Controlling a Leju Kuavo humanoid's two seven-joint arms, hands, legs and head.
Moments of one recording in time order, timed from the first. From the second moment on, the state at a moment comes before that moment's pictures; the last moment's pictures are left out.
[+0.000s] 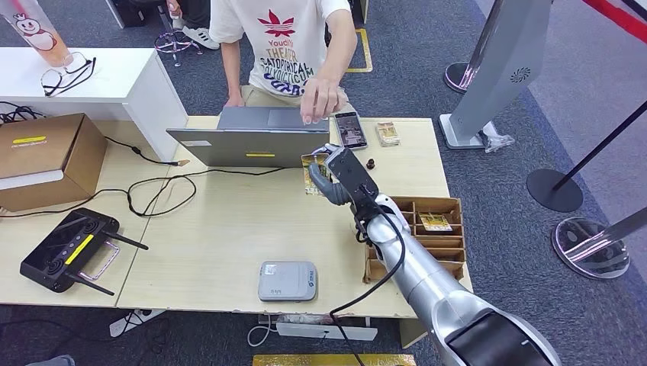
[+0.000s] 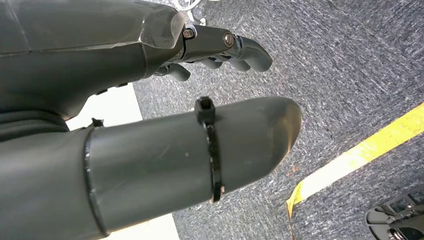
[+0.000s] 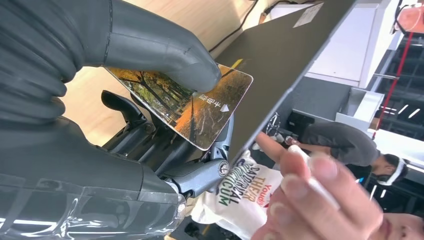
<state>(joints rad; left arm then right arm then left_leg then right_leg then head) -0.07 -0.12 0.62 -0.17 -1.45 0.13 0.13 -0.74 0.13 0.51 -0.62 -0.07 -0.06 -0.44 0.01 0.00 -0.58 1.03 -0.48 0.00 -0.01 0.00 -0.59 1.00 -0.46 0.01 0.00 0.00</state>
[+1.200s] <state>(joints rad) -0.08 -0.12 0.58 -0.17 -1.46 0.12 0.12 -0.87 0.13 0.47 -0.63 -0.02 -0.07 -0.41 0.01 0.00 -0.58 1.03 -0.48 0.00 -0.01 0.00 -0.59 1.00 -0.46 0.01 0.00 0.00</state>
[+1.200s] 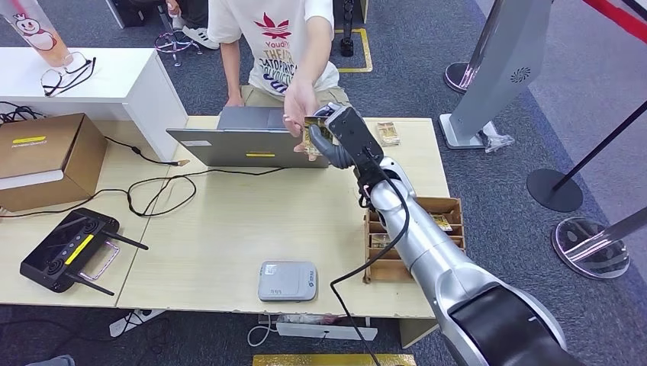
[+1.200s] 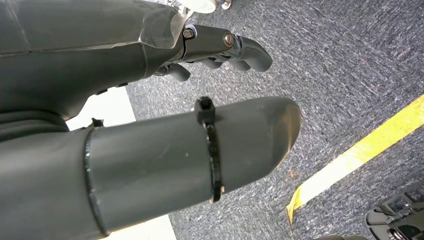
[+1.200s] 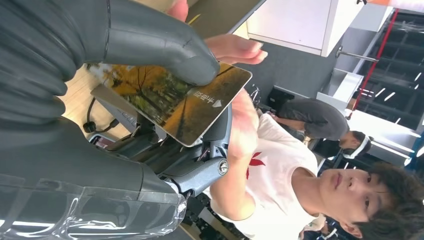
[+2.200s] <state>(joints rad) -0.08 -0.12 0.58 -0.17 -1.44 0.11 0.11 -0.87 0.15 0.47 -0.66 0.02 -0.14 -0.46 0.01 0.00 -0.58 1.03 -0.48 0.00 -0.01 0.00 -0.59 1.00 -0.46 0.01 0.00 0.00</state>
